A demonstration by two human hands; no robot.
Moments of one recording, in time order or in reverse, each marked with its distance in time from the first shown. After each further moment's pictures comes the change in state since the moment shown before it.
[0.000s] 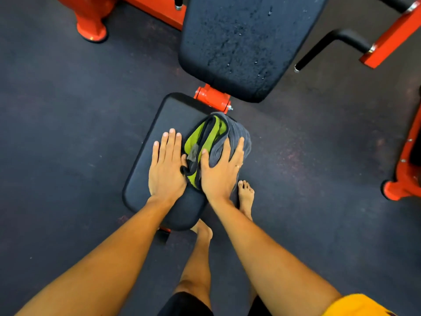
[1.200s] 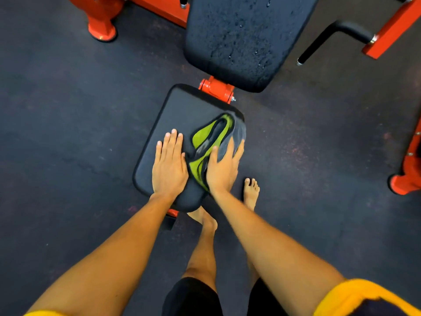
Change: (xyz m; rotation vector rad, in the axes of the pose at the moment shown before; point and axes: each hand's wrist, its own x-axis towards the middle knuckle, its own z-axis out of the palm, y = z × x) left_hand -0.031 -0.003 -0.009 -0.057 -0.027 -0.042; right_hand -0.025 0.013 -0.004 0.156 -0.068 0.112
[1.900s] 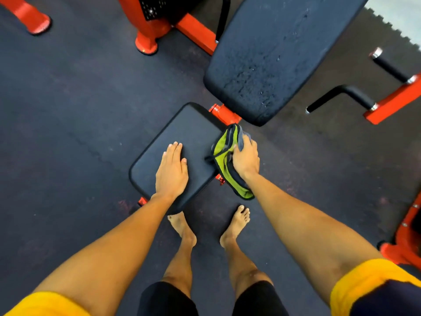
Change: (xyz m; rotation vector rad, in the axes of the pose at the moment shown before) left_hand 0.002 0.052 -0.011 -0.292 0.031 -0.375; right_hand 0.125 -0.028 -0.086 -0.295 -0.360 -0.216
